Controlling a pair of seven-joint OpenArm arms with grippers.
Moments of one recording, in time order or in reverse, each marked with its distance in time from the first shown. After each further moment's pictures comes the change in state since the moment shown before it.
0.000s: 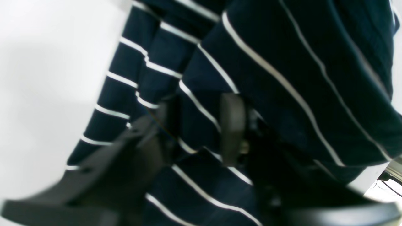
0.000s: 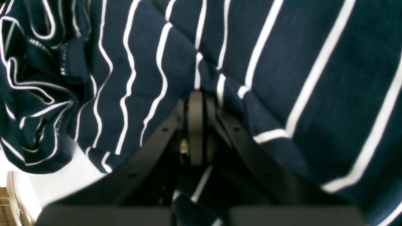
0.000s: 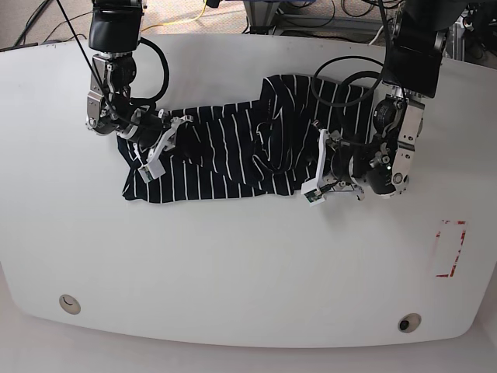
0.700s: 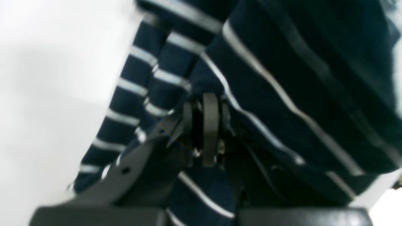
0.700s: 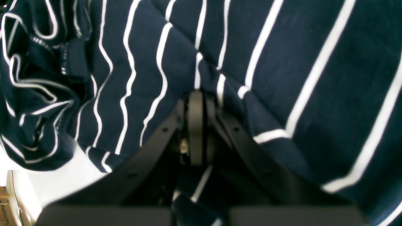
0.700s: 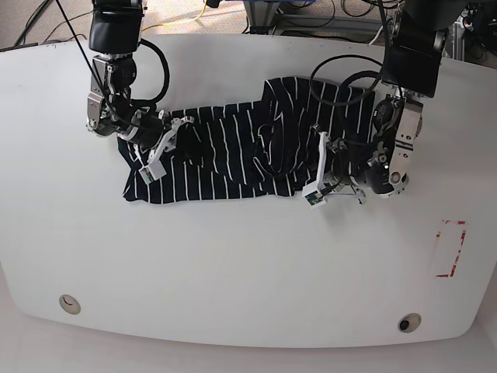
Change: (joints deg) left arm 0.0 0.2 -0.2 -0.1 5.7 0.0 -3.9; right arm 0.6 -0.1 0.0 -0.1 -0.1 0.0 -0.5
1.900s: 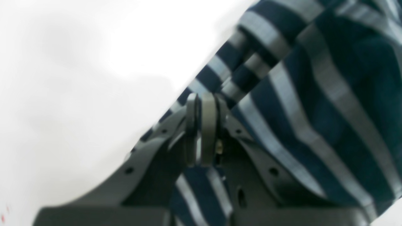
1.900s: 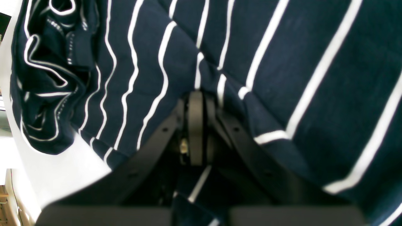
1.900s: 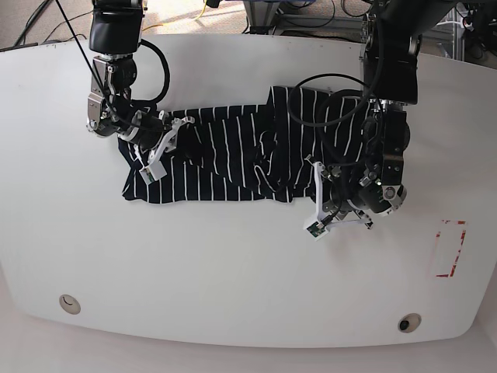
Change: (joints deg) left arm -3.4 10.6 -10.1 -0.1 14.6 0.0 -0.4; right arm 0.0 -0.1 0.0 0.0 -0.3 0.0 0.1
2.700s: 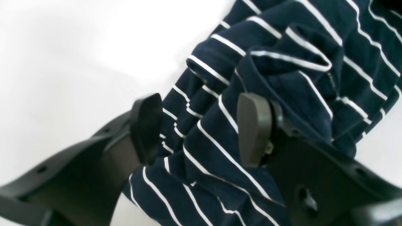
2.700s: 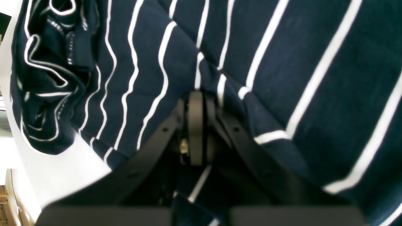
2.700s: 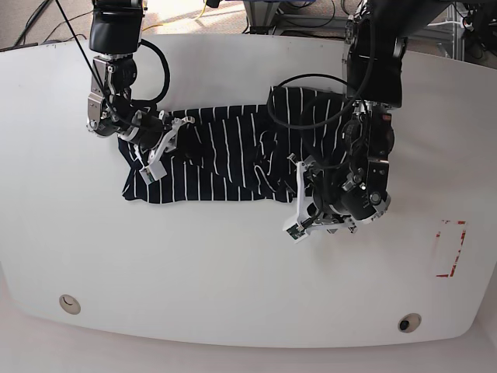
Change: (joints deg) left arm -1.2 4.3 0.6 2.9 -1.6 0.0 8.7; right arm 0.0 0.0 0.0 0.0 0.0 0.0 0.0
